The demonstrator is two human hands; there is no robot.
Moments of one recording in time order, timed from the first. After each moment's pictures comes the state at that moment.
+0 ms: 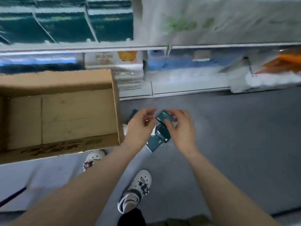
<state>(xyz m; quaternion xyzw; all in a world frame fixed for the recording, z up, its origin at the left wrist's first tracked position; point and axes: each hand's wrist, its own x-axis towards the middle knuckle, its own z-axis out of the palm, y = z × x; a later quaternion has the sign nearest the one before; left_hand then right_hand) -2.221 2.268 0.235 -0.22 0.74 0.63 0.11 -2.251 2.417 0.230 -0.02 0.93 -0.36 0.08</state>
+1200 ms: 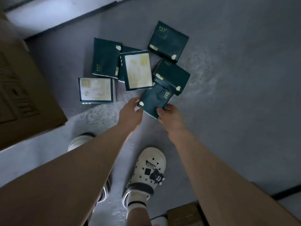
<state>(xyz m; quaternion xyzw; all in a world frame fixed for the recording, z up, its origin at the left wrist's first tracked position) -2.149 2.325 -0.193 -0.28 0.76 0.46 0.37 -2.136 2.464 -0.201 0.44 0.65 -0.52 0.33</state>
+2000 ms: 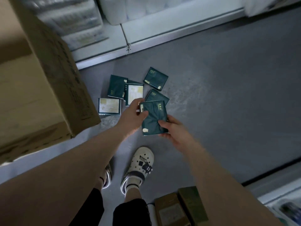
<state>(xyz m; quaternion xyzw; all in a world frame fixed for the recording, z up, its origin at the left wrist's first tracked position) -2.196 2.323 0.028 -0.20 0.73 0.55 0.36 -2.162 2.492 0.027 0.41 0.56 -0.62 0.37</state>
